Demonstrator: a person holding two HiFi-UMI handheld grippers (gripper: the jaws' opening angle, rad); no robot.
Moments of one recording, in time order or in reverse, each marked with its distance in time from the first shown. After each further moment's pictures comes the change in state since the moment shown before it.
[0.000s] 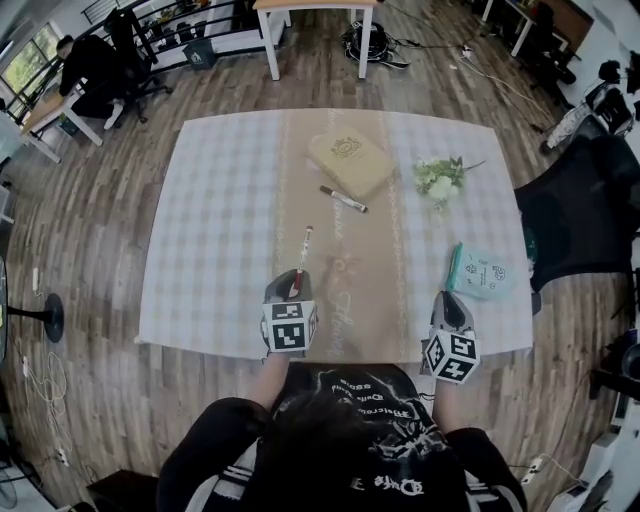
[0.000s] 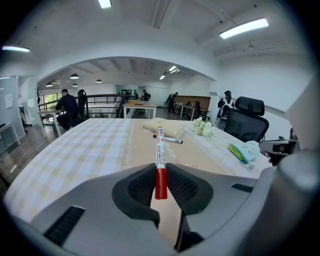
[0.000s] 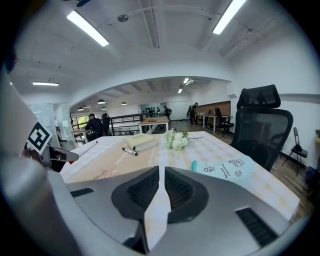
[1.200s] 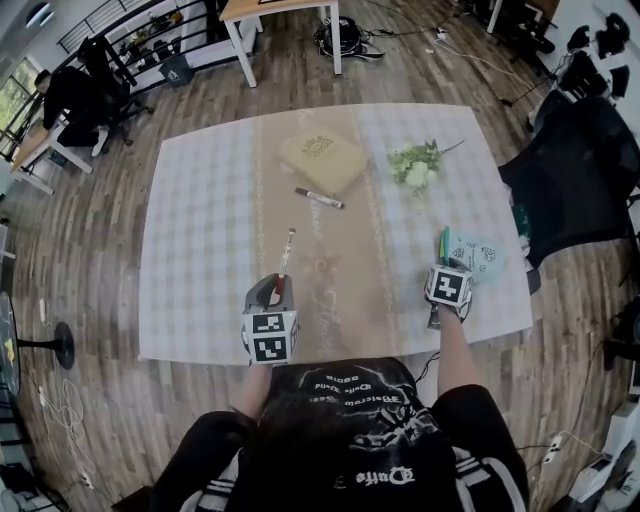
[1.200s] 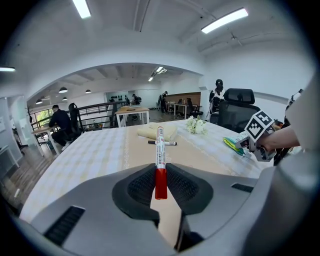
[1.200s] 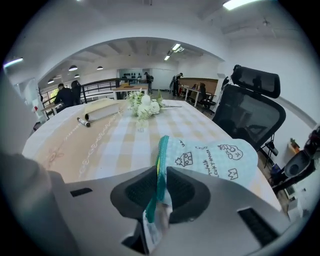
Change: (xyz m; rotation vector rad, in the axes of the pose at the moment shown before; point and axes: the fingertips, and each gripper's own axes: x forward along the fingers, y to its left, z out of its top) left arm -0.017 -0.025 0.020 0.160 -0.021 -0.018; right arm 0.088 -0.109 -0.039 -0.011 0.377 -0.267
